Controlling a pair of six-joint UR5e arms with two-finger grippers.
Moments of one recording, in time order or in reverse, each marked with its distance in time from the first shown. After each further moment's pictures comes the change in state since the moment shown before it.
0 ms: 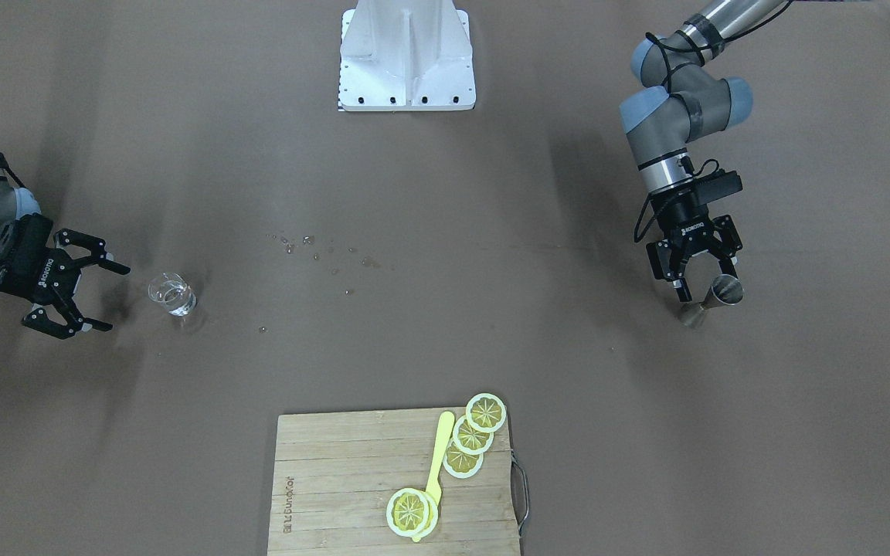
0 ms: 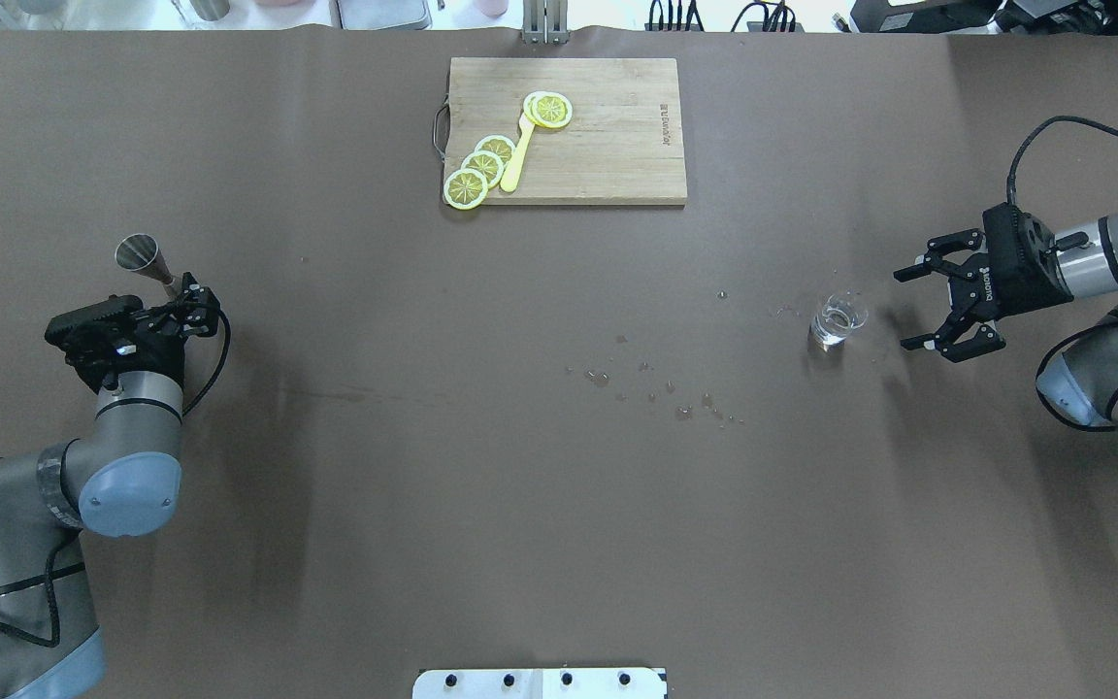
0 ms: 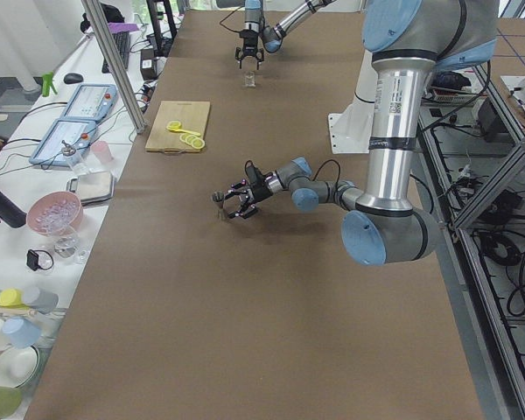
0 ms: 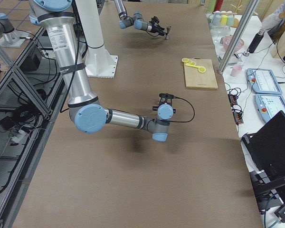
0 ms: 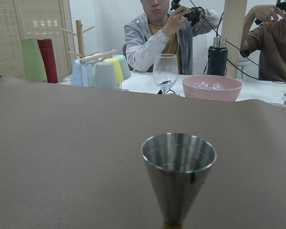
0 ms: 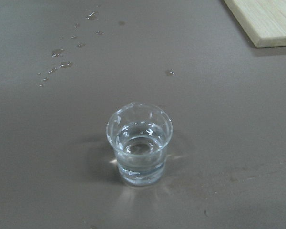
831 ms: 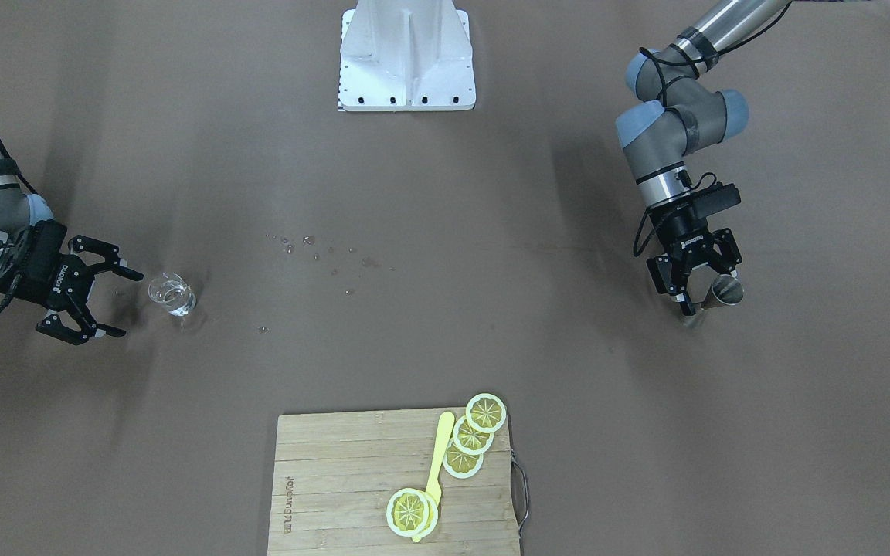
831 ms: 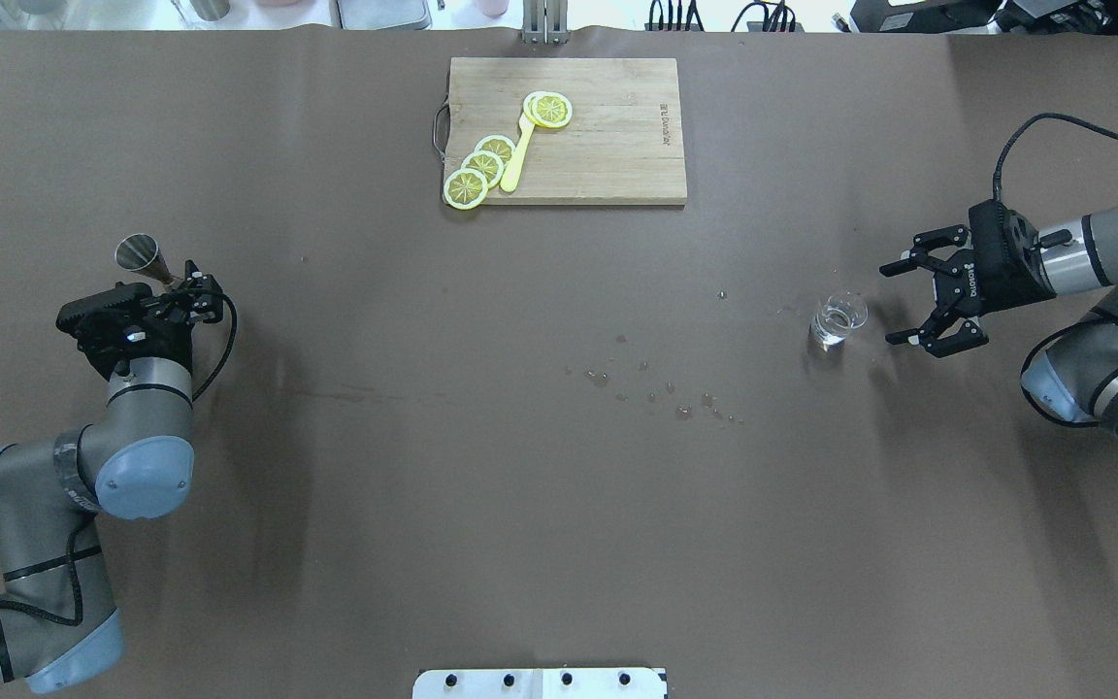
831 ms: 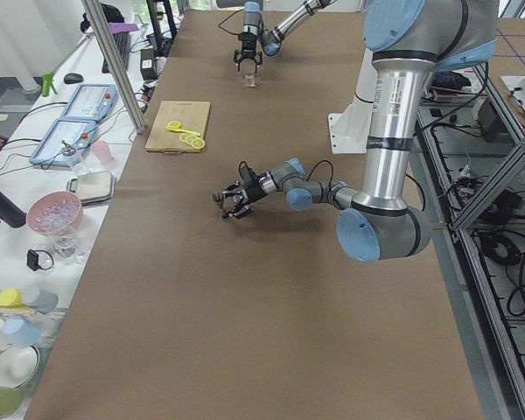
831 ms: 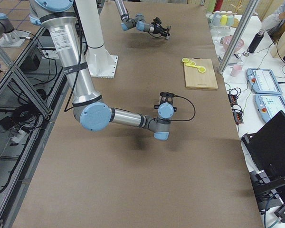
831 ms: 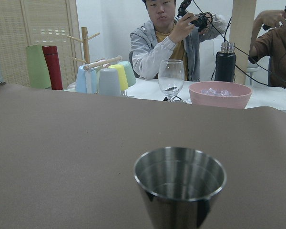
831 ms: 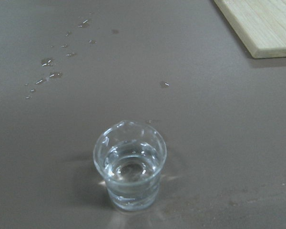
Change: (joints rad) left arm -0.018 -0.041 0.049 0.002 0.008 0.009; right arm -0.030 0.028 -0.020 0.038 -0.049 0.046
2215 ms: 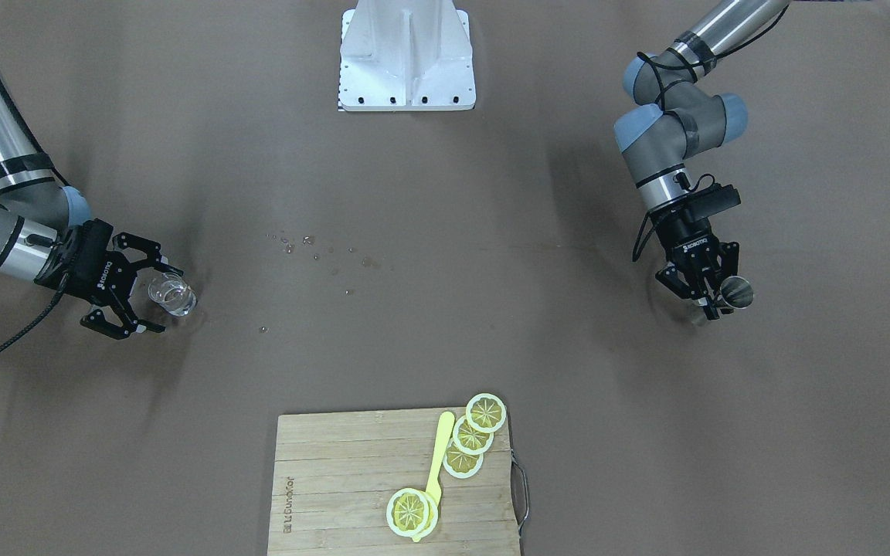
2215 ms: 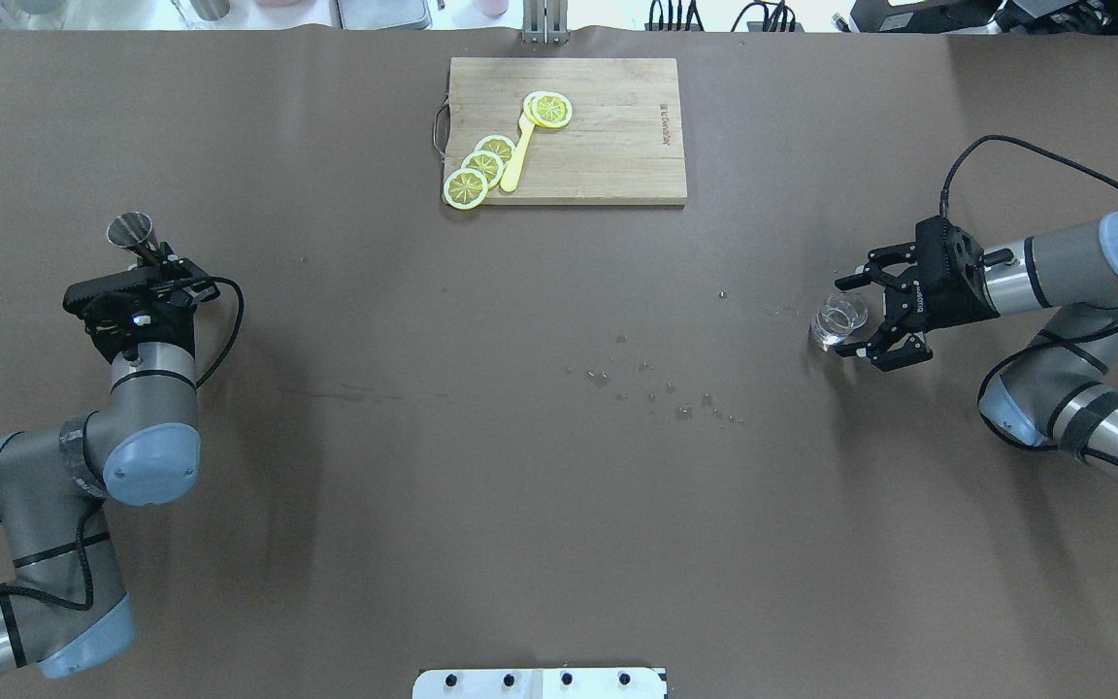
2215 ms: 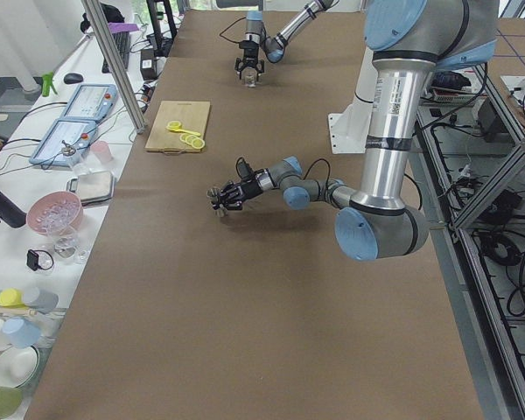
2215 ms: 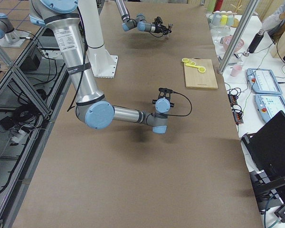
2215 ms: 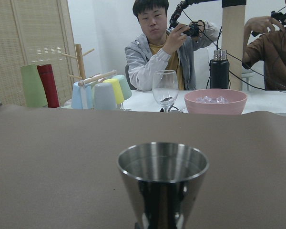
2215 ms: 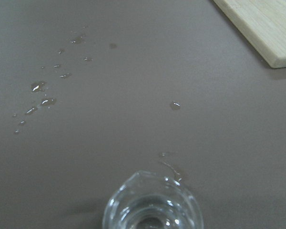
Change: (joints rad) left arm -0.029 -0.016 -0.008 -0.017 0.043 0.133; right arm -0.077 0.013 0.029 -0.003 -0.086 0.088
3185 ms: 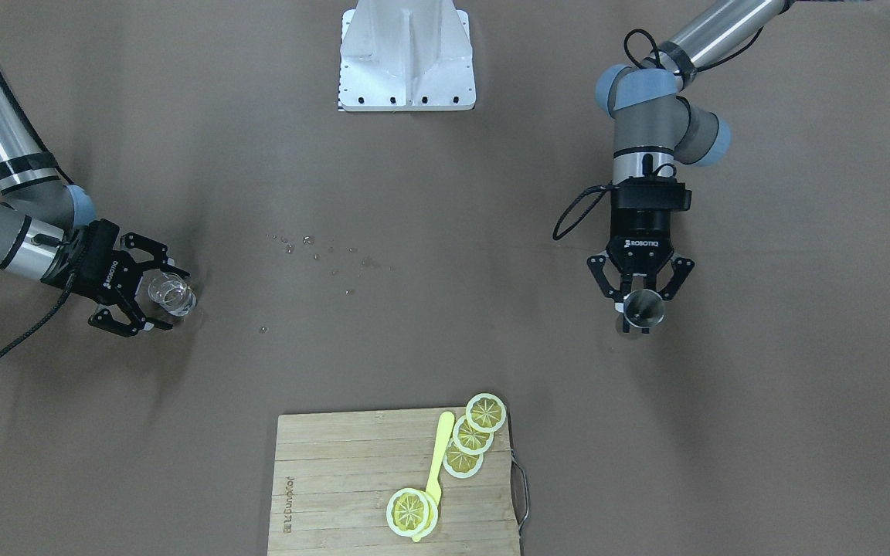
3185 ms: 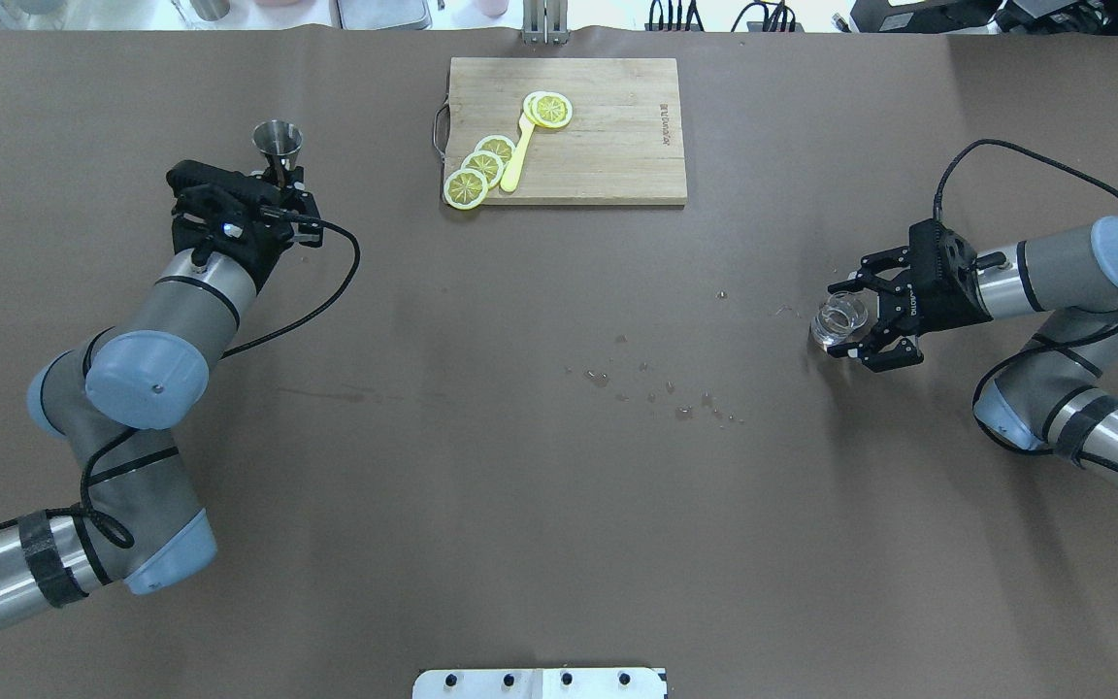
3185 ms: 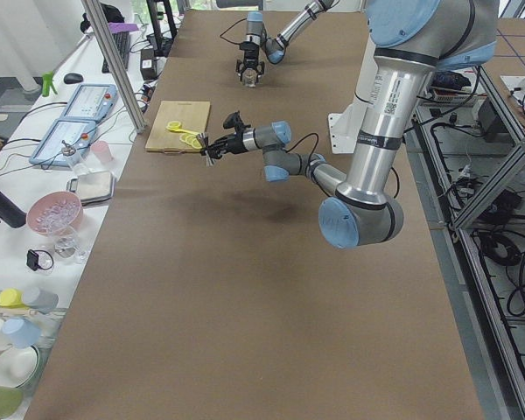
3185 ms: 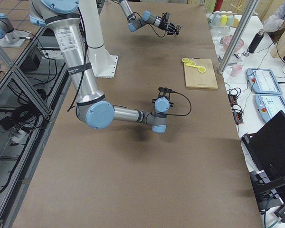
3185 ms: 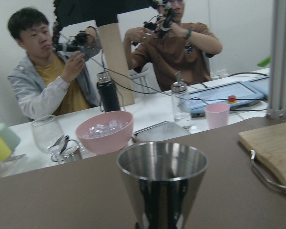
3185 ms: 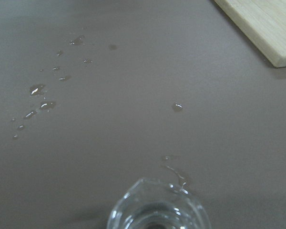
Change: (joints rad) left arm -0.099 -0.195 -0.006 -0.462 -0.318 0.870; right arm -0.012 0.001 0.003 -0.001 -0.015 0.019
